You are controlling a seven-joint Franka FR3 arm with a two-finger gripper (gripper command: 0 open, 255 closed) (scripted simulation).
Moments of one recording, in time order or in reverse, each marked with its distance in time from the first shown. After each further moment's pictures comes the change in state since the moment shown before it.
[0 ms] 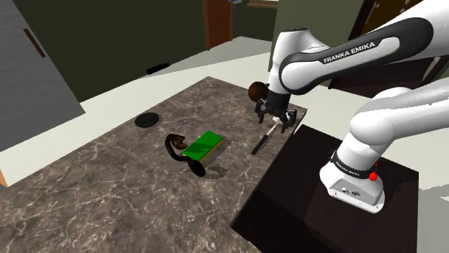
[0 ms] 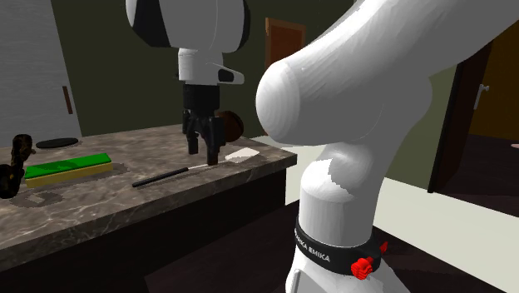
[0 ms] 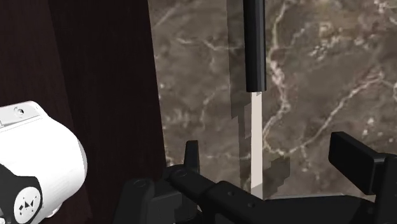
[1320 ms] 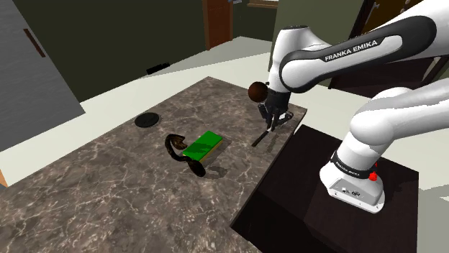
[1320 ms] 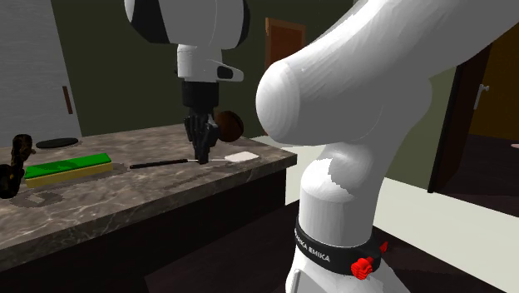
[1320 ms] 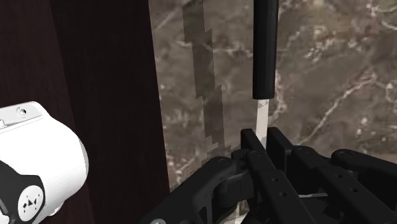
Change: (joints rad) arm 0.000 -0.011 -0.004 0.011 -0.006 -0.020 0.006
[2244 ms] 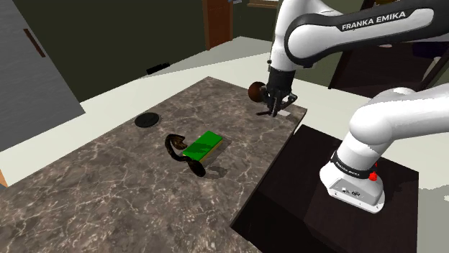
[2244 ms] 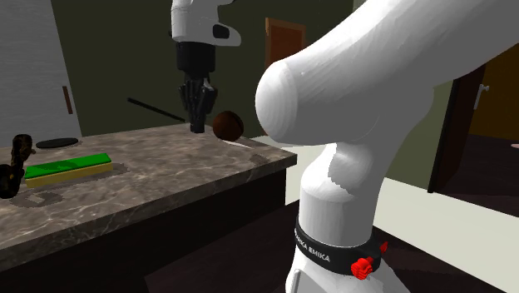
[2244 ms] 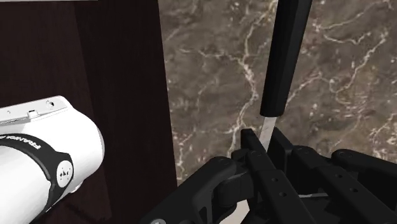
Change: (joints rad) arm -0.022 -0.090 -0.072 0.135 -0.079 -0.220 0.028
